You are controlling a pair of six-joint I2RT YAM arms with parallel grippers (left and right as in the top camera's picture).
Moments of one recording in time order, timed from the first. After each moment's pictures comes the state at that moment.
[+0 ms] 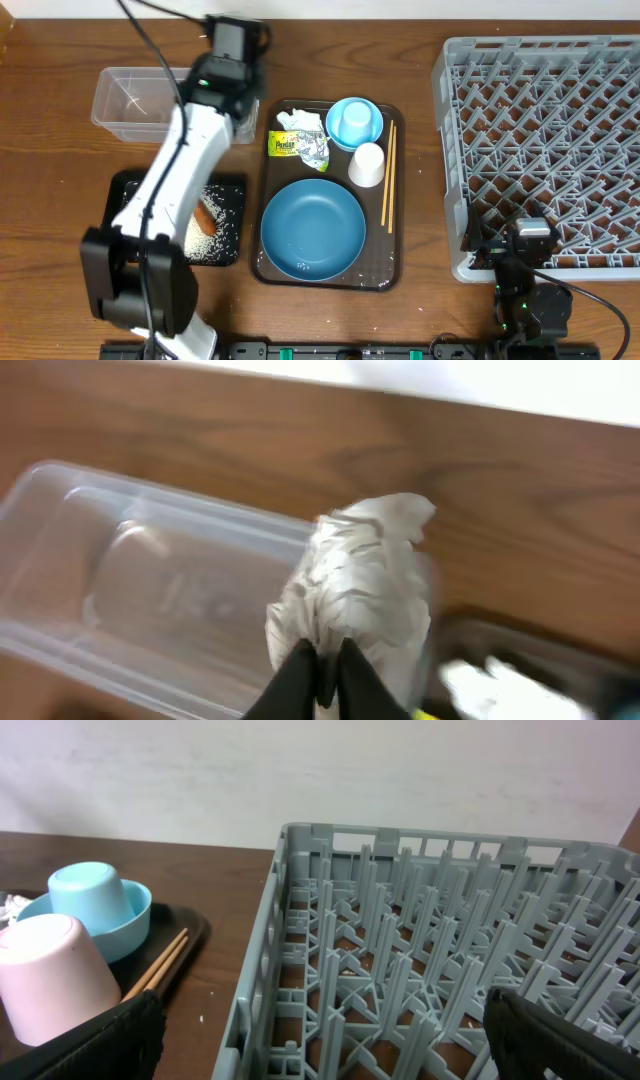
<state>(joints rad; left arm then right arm) -0.18 1.79 1.53 -0.60 -0.38 -0.31 0.02 0.01 0.01 -0.07 -0.01 -0.04</state>
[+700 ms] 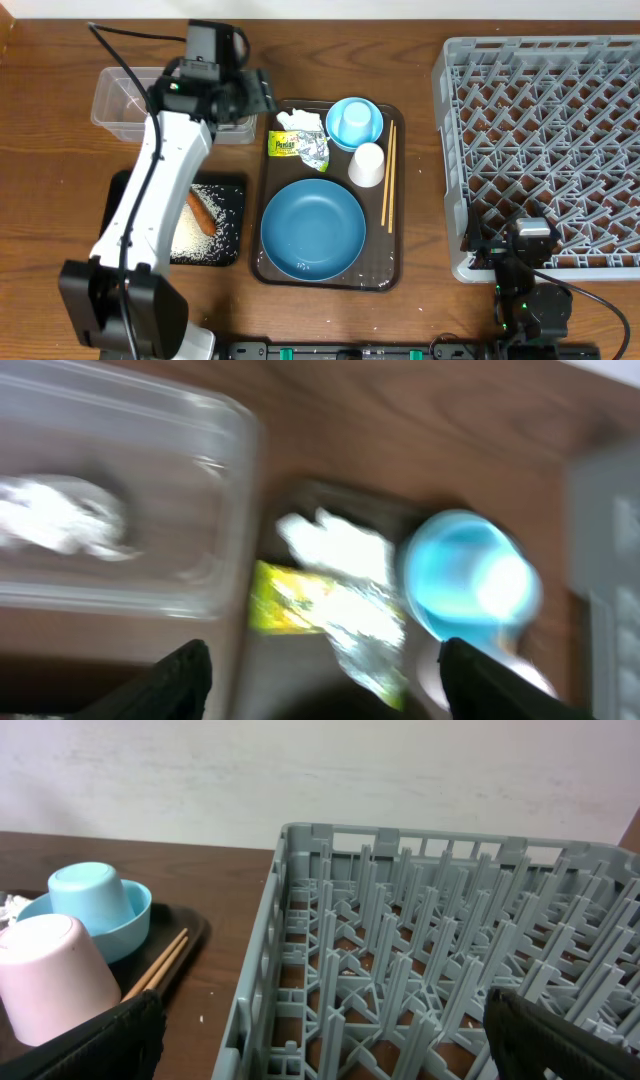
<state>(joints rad) -0.18 1.67 1.53 -0.83 0.13 -0.39 0.02 0.01 0.01 -0.07 -0.01 -0.04</state>
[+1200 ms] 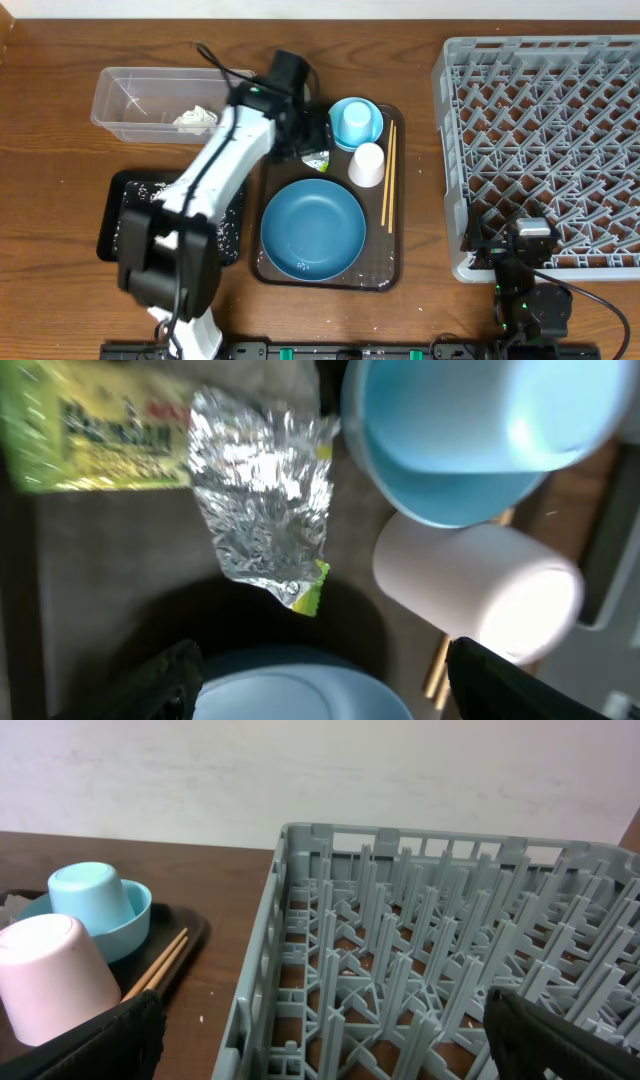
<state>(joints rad) -0.37 1.91 1.51 -0.90 0.25 -0.55 0.02 0.01 0.01 -0.07 -0.01 -0.04</state>
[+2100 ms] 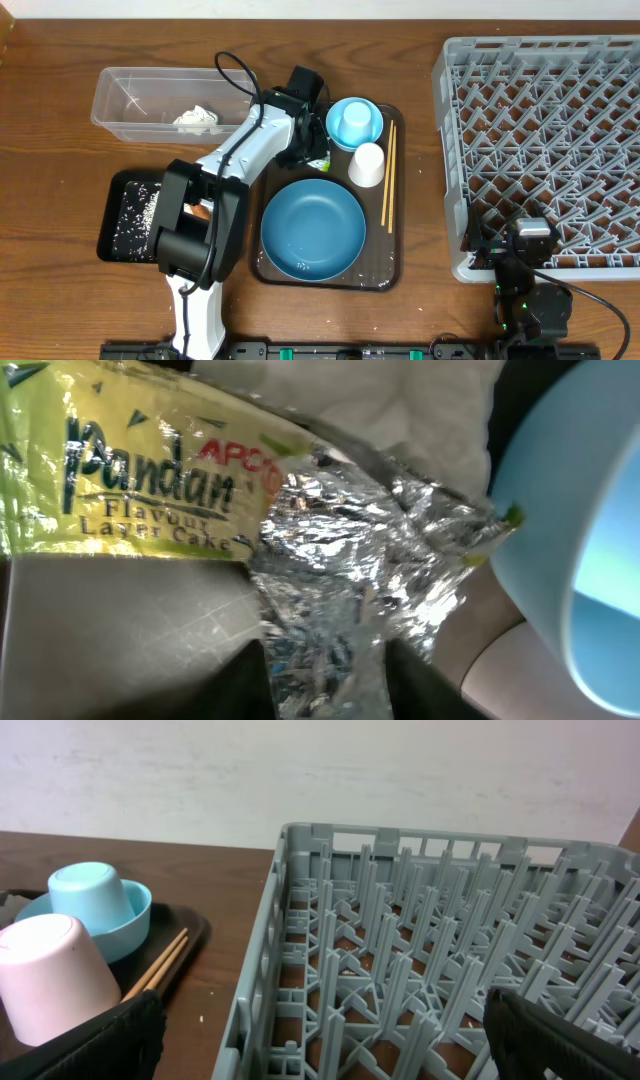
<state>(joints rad) -0.38 2.07 1.51 -0.81 0.13 -0.71 0.02 0.01 0.01 -0.07 -0.01 -0.04</state>
